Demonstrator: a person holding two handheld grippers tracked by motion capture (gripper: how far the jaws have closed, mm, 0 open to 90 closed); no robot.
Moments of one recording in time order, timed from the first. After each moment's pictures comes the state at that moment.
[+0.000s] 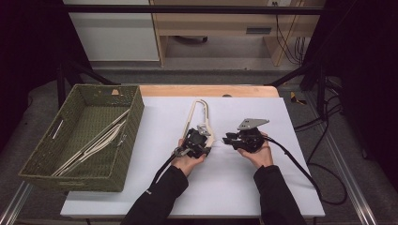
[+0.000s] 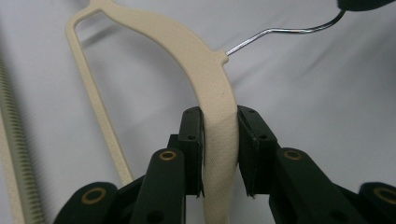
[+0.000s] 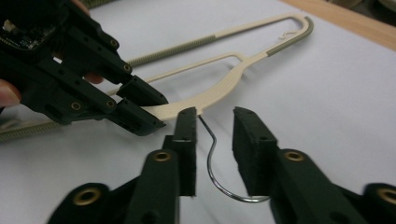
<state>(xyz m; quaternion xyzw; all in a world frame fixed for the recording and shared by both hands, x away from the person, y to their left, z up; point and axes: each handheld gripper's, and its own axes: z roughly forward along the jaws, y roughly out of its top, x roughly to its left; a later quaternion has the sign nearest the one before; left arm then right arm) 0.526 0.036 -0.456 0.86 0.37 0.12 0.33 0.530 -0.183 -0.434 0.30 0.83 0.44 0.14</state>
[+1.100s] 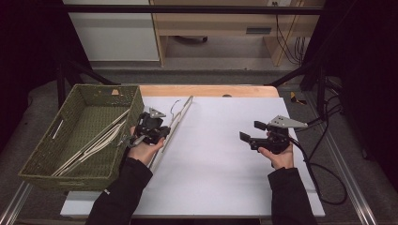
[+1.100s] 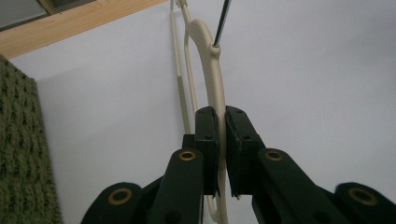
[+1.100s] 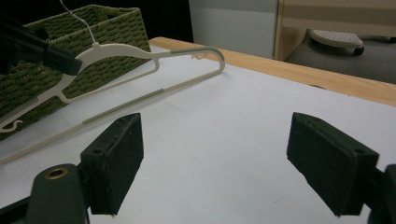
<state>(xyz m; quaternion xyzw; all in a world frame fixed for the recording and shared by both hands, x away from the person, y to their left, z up) 0.520 0.156 -0.374 0.80 0.45 0.20 0.34 0.496 -0.238 -0.394 0.38 0.73 0.54 0.19</state>
